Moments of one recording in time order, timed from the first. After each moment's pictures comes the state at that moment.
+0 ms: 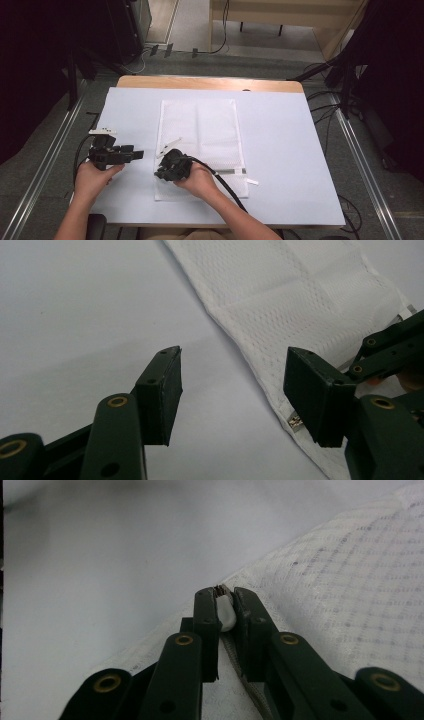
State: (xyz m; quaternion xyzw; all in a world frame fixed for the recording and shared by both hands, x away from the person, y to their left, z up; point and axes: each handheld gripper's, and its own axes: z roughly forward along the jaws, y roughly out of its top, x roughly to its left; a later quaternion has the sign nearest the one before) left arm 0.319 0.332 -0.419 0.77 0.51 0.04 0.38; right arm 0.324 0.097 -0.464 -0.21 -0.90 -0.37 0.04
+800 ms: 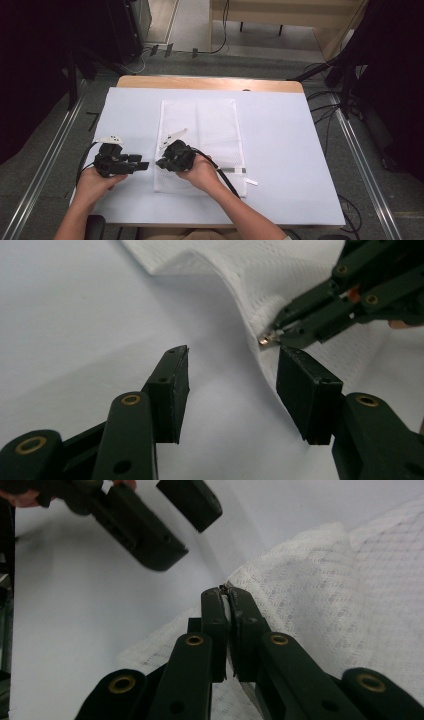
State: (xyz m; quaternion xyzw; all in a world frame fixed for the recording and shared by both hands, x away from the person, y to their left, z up) left arm 0.306 0.318 -0.431 0.81 0.44 -0.01 0.38; right arm 0.338 0.086 -0.440 -0.21 -0.89 -0.40 0.02
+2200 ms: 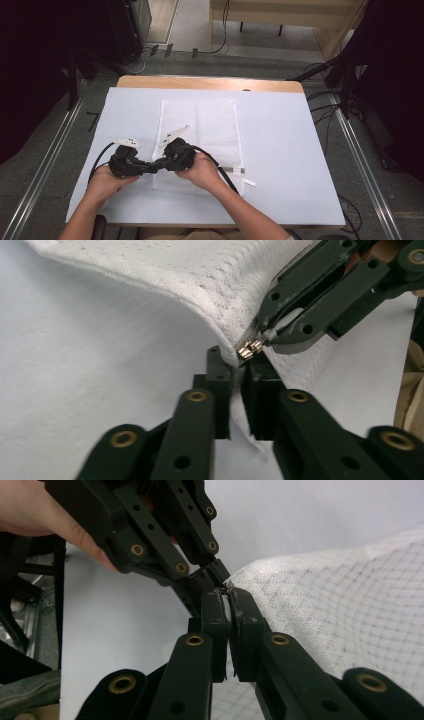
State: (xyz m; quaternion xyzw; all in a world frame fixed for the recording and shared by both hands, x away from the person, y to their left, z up) left arm 0.314 0.289 -0.440 0.85 0.39 -0.05 0.36; right arm 0.337 0.083 -0.426 -0.19 -0.89 -0.42 0.06
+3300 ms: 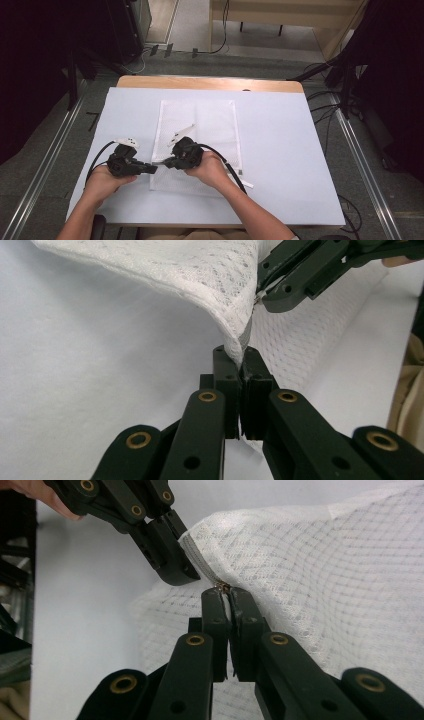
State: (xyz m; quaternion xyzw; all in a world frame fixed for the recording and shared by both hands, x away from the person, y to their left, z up) left arm 0.314 0.289 -0.437 0.85 0.39 -0.06 0.34; right arm 0.347 0.065 -0.435 -0.19 -0.90 -0.39 0.05
